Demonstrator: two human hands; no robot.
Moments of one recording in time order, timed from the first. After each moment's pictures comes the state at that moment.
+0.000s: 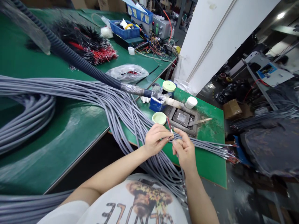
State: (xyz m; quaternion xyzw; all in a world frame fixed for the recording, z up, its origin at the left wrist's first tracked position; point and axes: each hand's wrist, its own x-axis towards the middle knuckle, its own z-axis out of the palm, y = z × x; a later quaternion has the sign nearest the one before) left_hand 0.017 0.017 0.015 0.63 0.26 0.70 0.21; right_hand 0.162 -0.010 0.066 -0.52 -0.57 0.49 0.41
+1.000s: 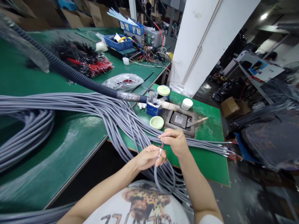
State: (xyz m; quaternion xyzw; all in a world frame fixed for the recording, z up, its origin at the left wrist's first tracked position) left_hand 0.009 -0.015 -0.010 0.29 0.07 0.41 0.86; right_hand 0.140 0.031 0.063 -0.33 -0.57 0.60 0.45
